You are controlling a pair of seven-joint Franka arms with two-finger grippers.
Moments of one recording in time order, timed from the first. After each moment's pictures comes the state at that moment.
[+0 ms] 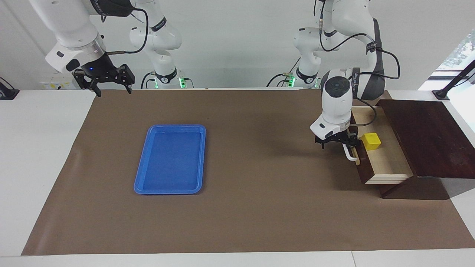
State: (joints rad) left arm -0.21 0.15 -0.06 -2.00 0.40 2.11 -0.07; right arm -0.07 -0.02 0.07 -1.56 -0.03 1.44 -0.15
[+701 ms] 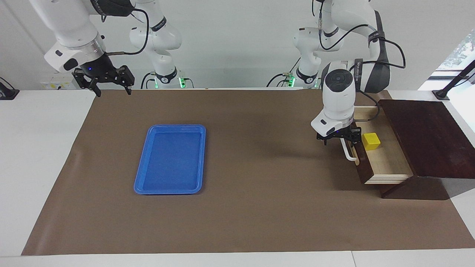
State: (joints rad) left arm -0.23 0.18 -0.07 -1.79 0.37 1.90 -0.04; right arm -0.07 -0.02 0.07 -1.56 -0.03 1.45 -0.08
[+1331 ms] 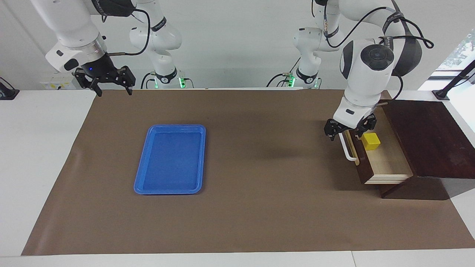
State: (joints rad) left arm -0.20 0.20 -0.03 -1.57 0.16 1.75 -0.31; right arm -0.07 -0.02 0.07 -1.56 -0.03 1.45 -0.05
